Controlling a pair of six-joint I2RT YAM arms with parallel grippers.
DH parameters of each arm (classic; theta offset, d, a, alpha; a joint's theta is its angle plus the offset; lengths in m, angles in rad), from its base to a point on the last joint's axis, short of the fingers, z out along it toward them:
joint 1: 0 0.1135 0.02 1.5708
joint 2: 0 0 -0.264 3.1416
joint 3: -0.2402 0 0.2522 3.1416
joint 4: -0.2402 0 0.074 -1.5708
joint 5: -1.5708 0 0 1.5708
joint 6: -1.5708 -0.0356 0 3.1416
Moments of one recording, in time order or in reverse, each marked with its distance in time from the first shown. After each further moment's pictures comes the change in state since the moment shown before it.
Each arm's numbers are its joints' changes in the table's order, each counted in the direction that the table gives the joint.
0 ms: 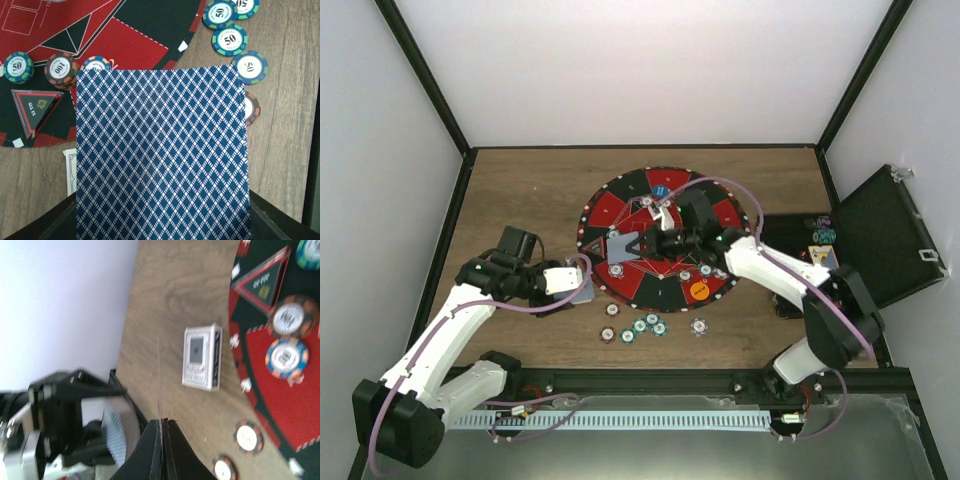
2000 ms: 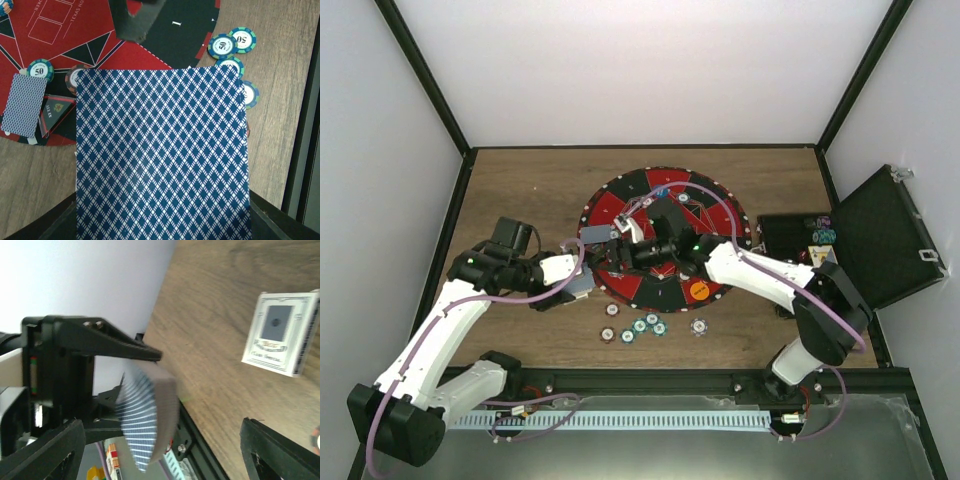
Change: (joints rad) left arm 0.006 -0.010 -0.119 -0.082 -0.025 0.114; right arm 0.149 -0.092 -0.102 0.037 0.040 0.013
